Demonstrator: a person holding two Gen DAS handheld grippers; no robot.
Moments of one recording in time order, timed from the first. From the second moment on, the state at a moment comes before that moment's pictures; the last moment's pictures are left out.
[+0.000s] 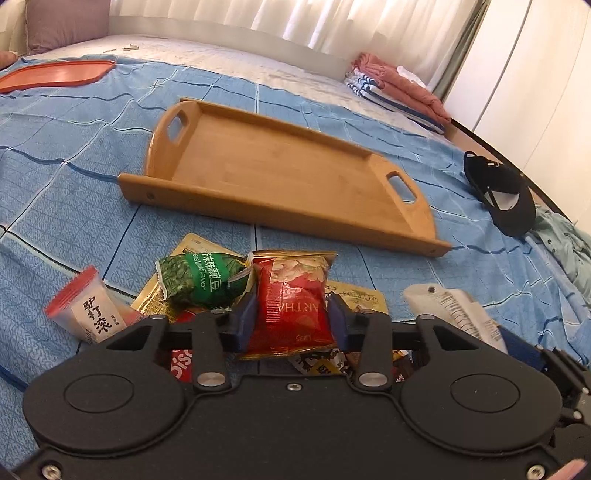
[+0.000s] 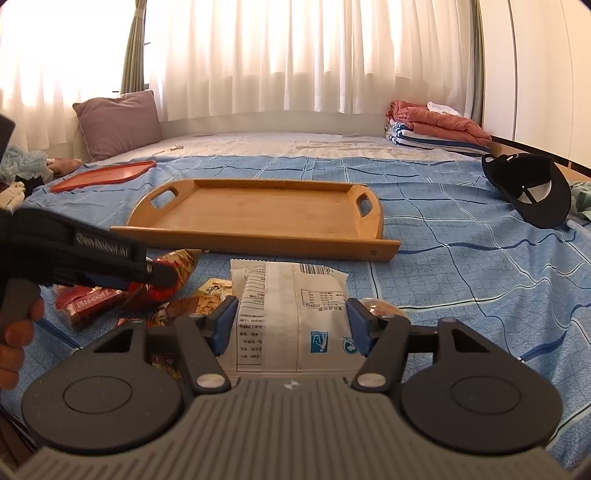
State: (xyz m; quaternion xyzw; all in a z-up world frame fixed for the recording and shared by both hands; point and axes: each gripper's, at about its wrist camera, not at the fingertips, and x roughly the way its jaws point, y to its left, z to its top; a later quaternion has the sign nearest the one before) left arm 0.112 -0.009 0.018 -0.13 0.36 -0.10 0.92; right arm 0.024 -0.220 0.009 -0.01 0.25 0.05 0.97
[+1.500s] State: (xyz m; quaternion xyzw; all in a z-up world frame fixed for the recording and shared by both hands) left arm 0.288 -0.047 0.021 -0.06 0.36 -0.05 0.93; right arm 0.246 -0.221 0.000 0.00 0.32 0.08 0.94
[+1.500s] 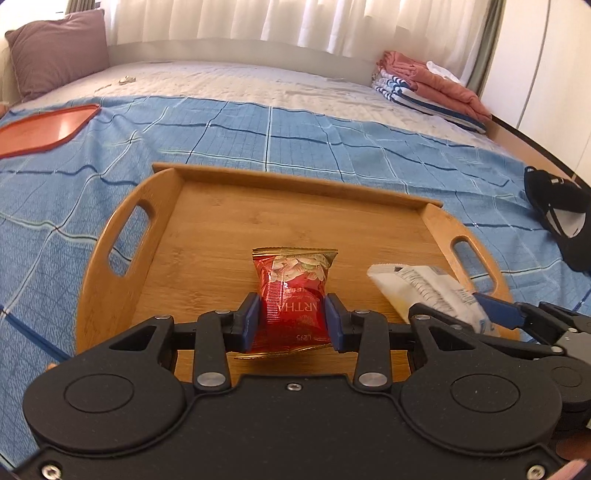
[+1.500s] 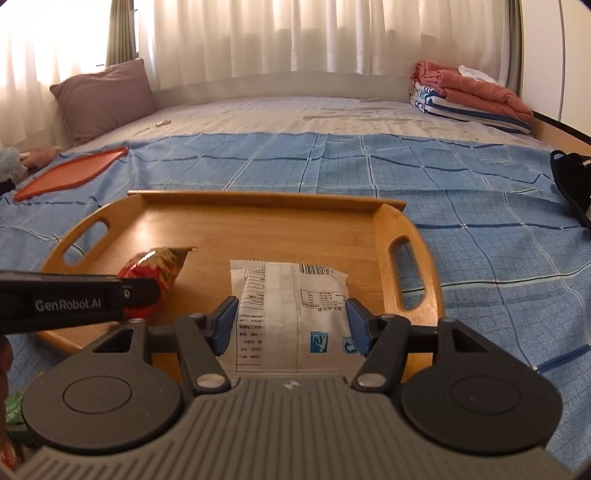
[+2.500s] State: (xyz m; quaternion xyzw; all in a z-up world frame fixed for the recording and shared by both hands) left arm 0.162 -0.013 0.111 -0.03 0.28 -0.09 0.95; right arm 0.147 -0.237 0.085 0.03 0.26 0.10 0.96
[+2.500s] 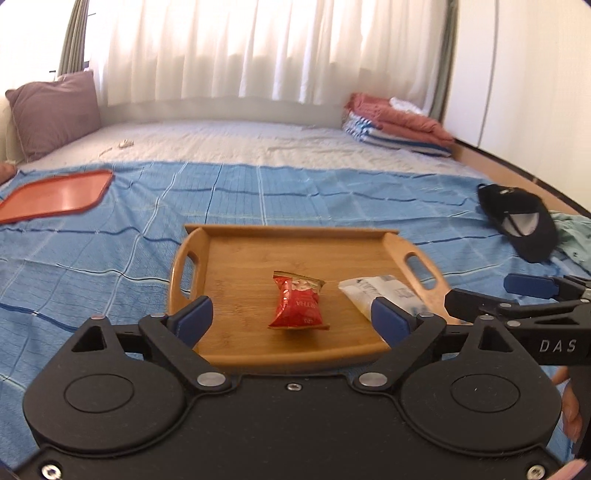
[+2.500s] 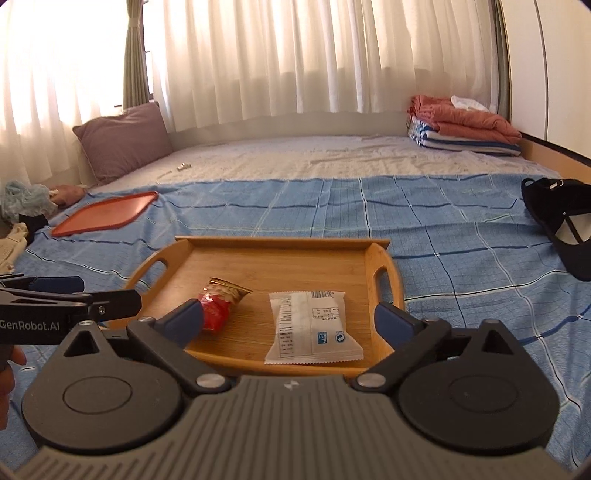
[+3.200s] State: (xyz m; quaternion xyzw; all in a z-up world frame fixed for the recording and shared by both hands) left arm 0.029 0.027 0.101 -0.01 0.22 -0.12 0.97; right arm 0.023 -0.214 0.057 0.04 0.22 0.13 0.97
